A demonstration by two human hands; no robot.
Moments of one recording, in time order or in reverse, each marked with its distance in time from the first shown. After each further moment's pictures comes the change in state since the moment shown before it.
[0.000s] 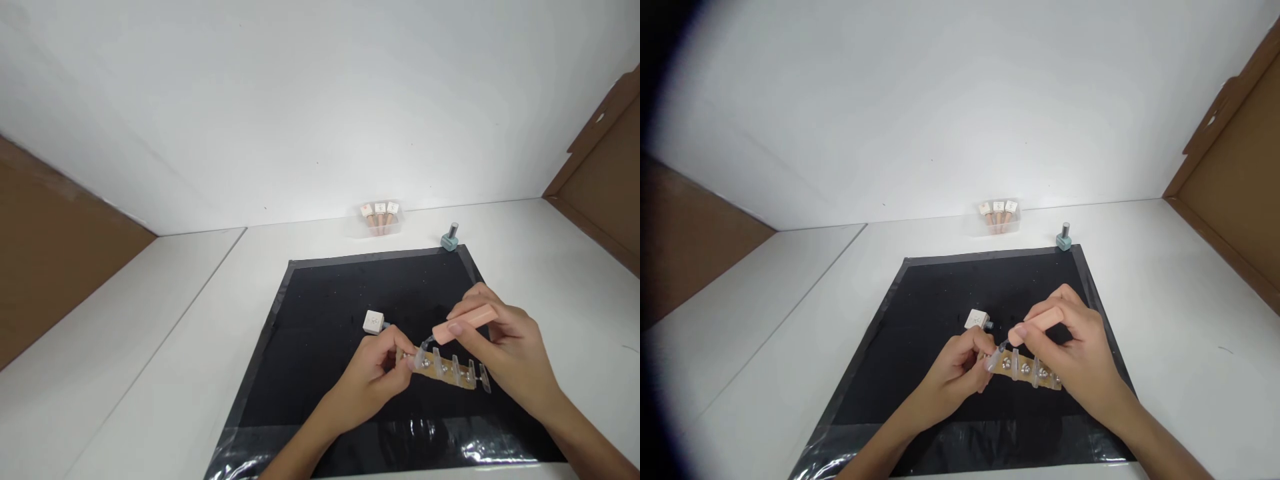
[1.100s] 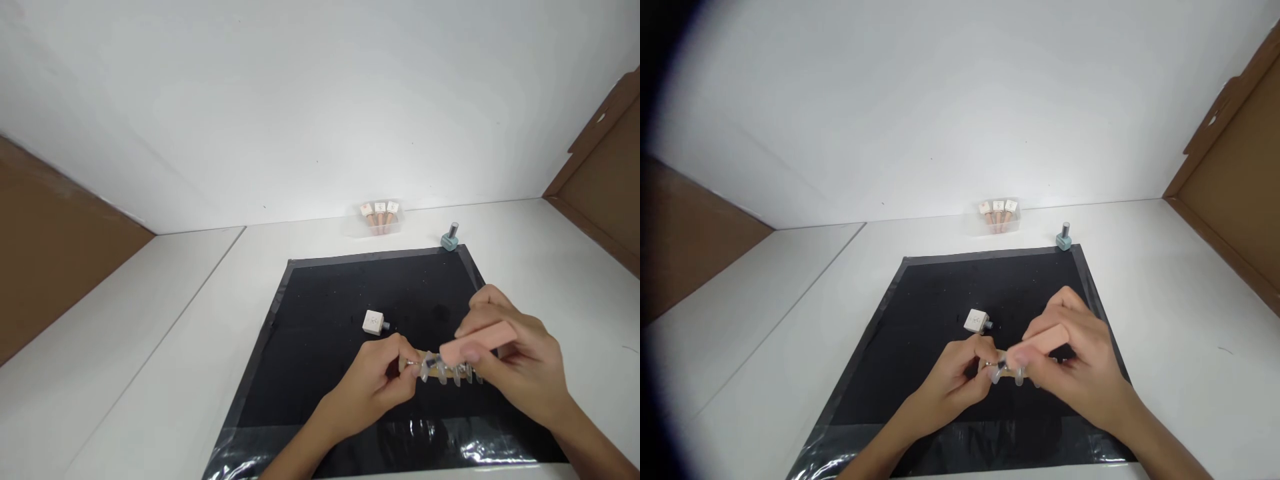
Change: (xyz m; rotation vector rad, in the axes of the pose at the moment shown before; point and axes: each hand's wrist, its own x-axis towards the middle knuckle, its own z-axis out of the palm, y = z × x) left_hand 0.003 0.010 -0.001 0.209 -0.025 0.171; right_hand 0.005 -0.003 -0.003 -0.060 -0.065 -0.265
